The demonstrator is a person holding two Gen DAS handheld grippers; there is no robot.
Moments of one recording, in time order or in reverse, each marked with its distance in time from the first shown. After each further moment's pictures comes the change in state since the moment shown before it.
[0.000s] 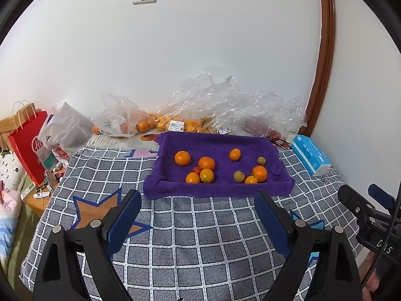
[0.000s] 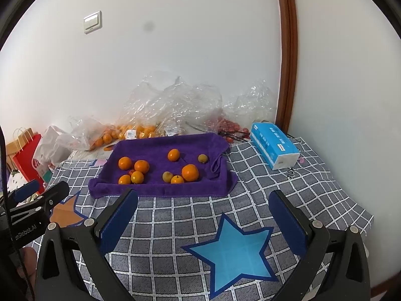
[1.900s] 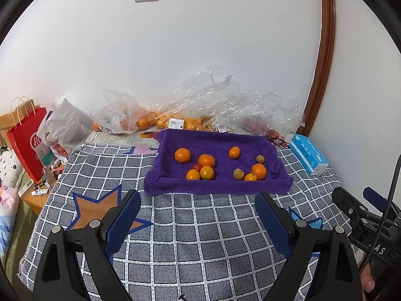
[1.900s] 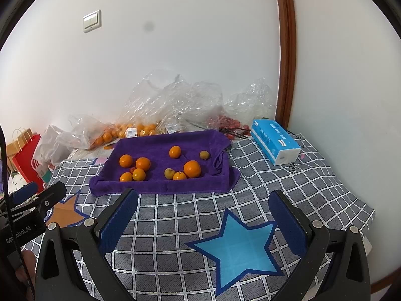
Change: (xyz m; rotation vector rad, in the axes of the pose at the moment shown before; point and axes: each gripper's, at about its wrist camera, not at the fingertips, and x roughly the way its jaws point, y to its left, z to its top) left arm -0.003 0.005 -0.004 -0.013 0.006 -0.012; right arm 0.000 0.006 -0.005 0.013 0.010 -0.009
